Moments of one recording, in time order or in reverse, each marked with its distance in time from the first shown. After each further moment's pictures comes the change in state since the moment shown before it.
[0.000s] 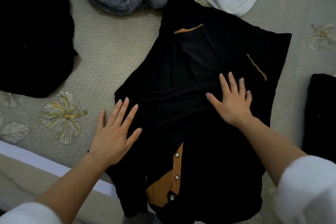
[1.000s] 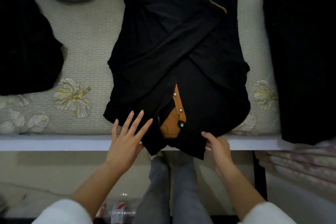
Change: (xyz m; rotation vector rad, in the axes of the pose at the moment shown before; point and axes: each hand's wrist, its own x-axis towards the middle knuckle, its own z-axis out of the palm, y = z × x) left_hand -0.130 0.006 0.004 0.112 -0.142 0.352; right_hand -0.299 -0.058 0.128 1.569 0.045 0.967
